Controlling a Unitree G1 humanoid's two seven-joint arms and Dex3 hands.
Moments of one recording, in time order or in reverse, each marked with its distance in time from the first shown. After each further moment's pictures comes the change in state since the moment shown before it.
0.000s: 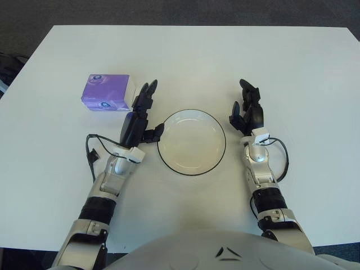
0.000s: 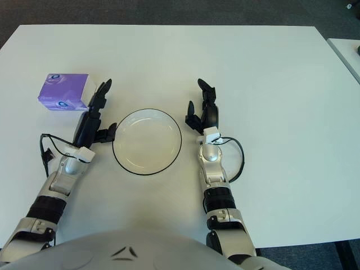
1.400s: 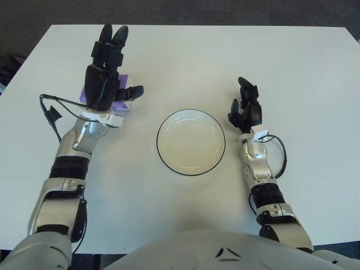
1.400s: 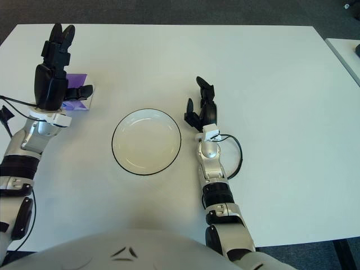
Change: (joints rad) left arm -0.287 0.318 0.116 0.030 0.243 0.008 0.206; right arm -0.045 0.001 -0.001 0.061 0.026 -0.025 0.009
